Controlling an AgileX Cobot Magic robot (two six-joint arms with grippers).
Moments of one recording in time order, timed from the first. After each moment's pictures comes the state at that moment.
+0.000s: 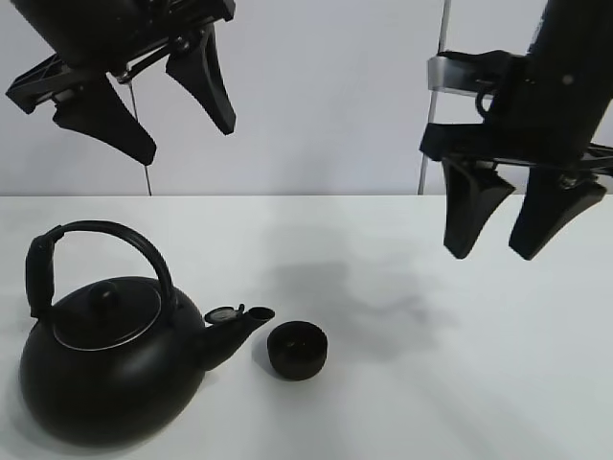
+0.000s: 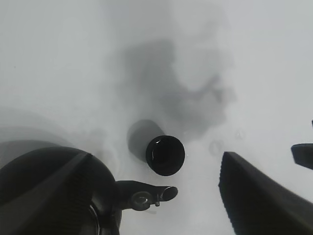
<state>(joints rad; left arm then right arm) -0.46 1.66 -1.29 -0.36 0.80 -0.15 0.28 1.74 -1.25 0.20 1.06 -0.12</state>
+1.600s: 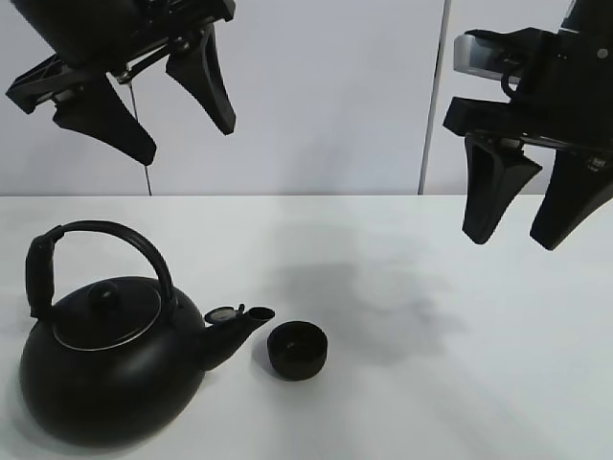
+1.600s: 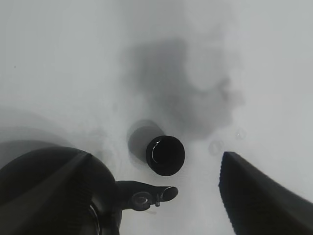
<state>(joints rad) -0.46 1.66 -1.29 -0.36 0.80 -0.15 0.22 1.69 -1.25 0.22 1.12 -0.12</state>
